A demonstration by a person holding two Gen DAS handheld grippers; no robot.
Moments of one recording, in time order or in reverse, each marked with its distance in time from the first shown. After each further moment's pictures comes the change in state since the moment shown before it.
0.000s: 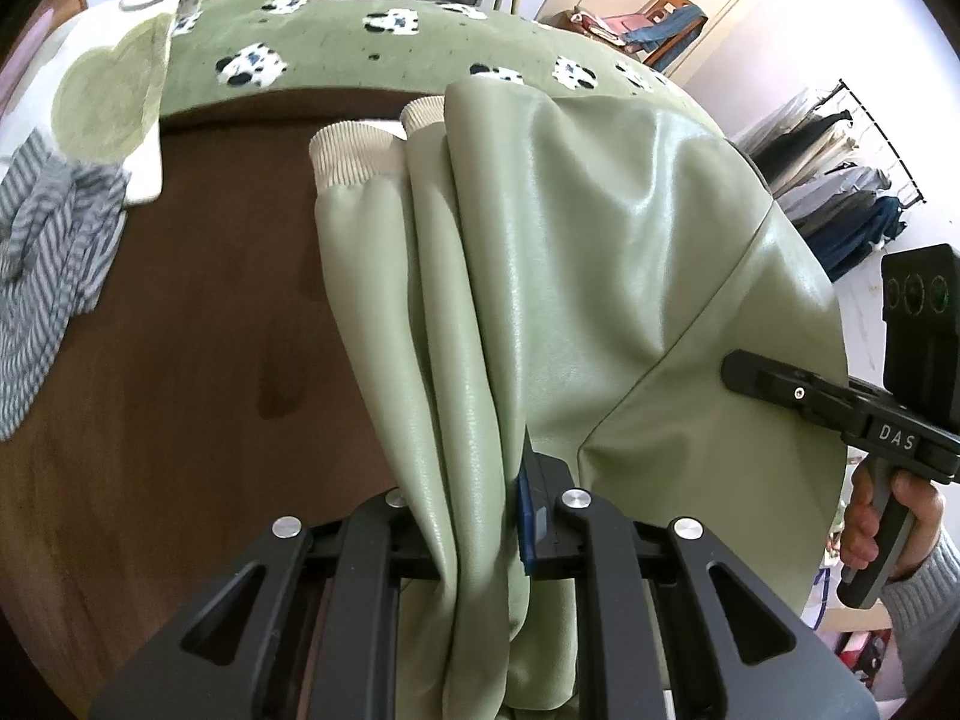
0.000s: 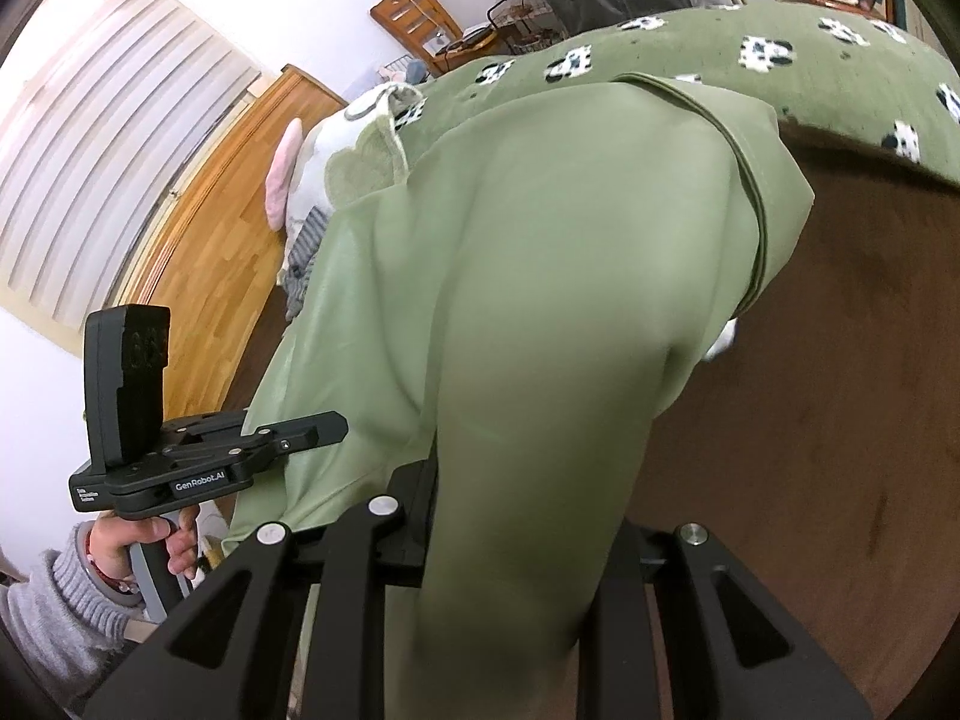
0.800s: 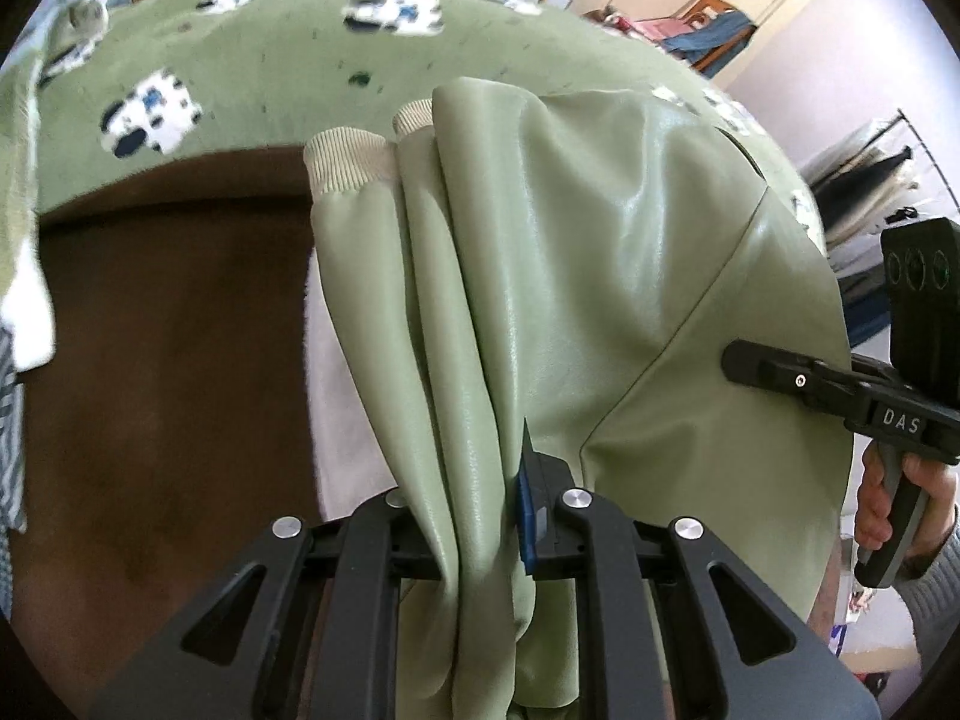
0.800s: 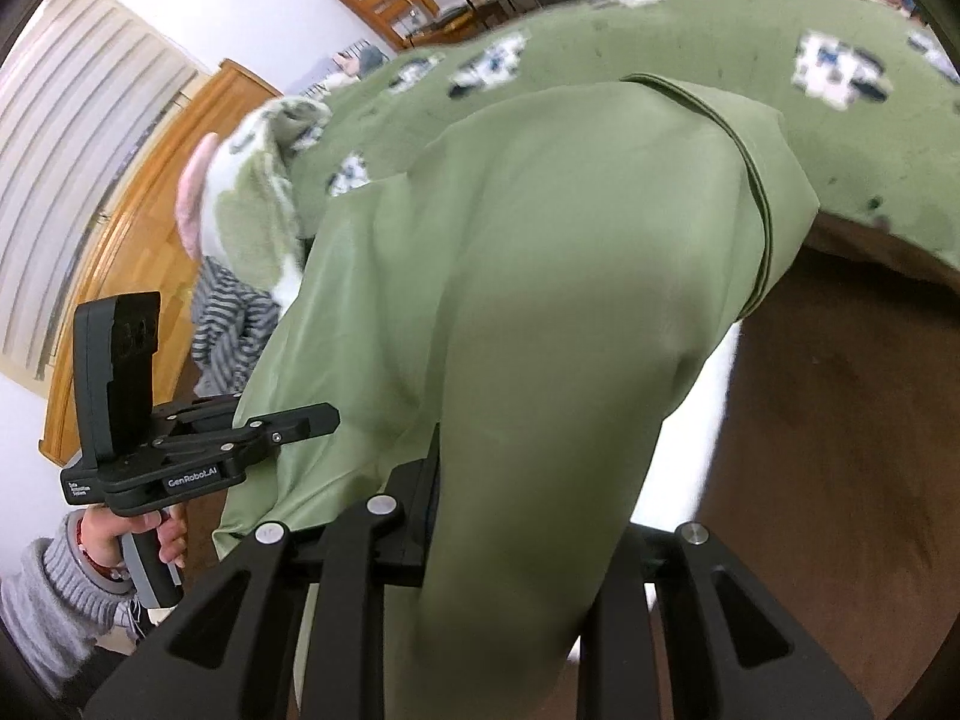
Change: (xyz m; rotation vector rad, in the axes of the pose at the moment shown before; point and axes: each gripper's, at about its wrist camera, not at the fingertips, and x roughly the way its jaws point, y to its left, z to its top) left arm 0.202 0.062 0.199 -0.002 0.018 0.027; right arm 0.183 -0.169 0.202 -0.048 0.091 -0.013
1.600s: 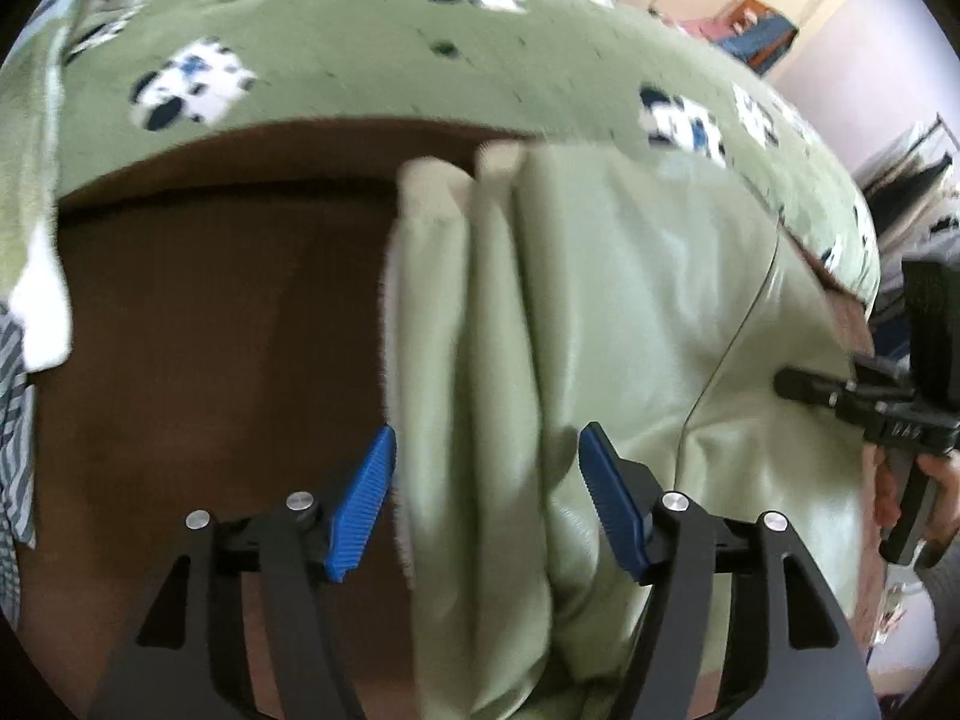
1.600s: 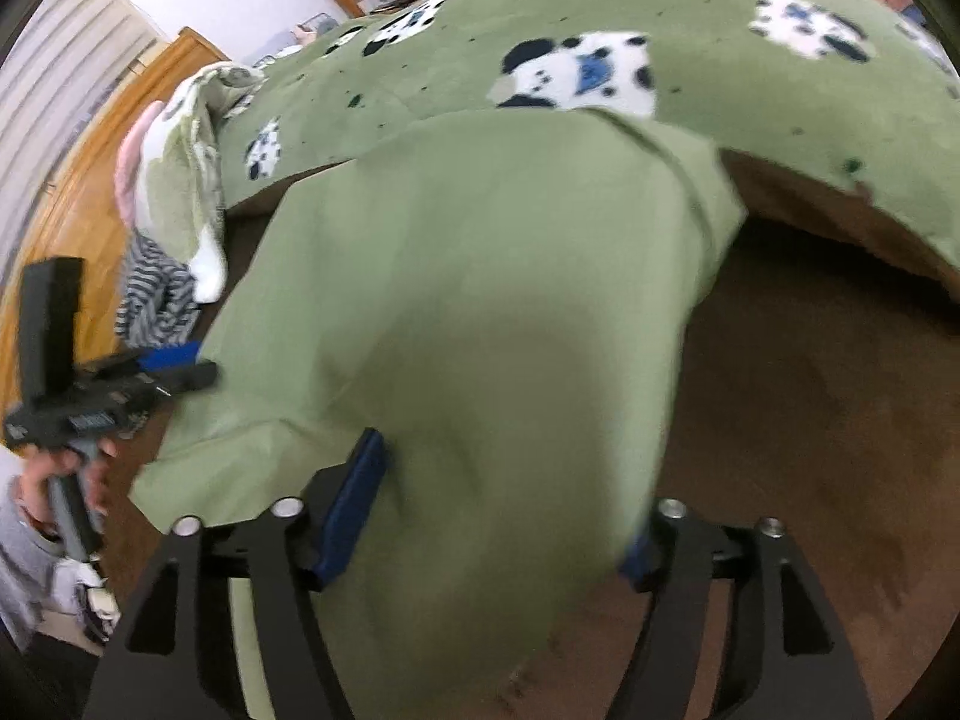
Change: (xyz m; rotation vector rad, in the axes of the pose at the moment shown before) left arm 0.017 0.047 0.005 -0.033 -0.043 0.087; right arm 0.018 -0.045 -0.012 -0.046 0.004 -0.173
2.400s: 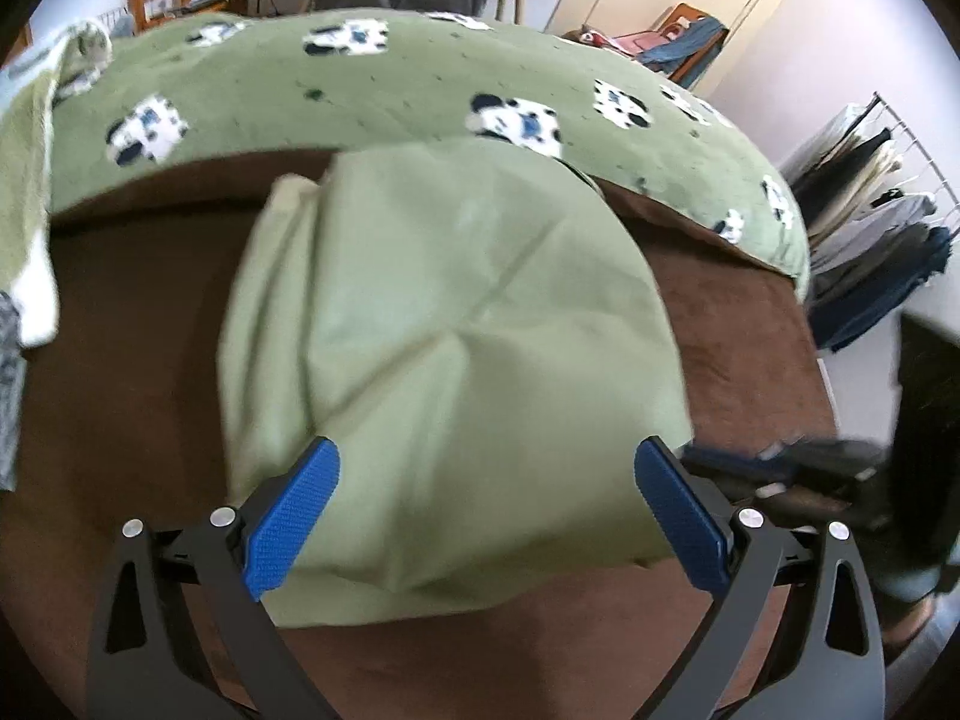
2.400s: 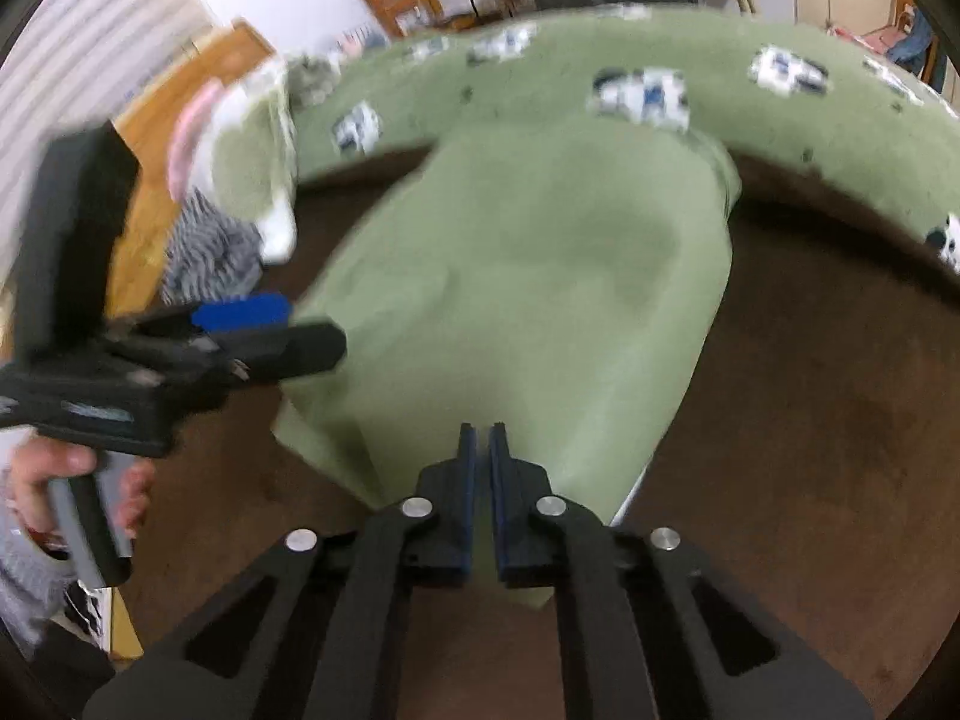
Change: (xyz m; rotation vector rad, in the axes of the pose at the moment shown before) left arm -0.048 -0.099 -0.066 0.059 -0.045 -0.099; right arm -0.062 0.086 -0.101 -0.051 -0.055 -0.016
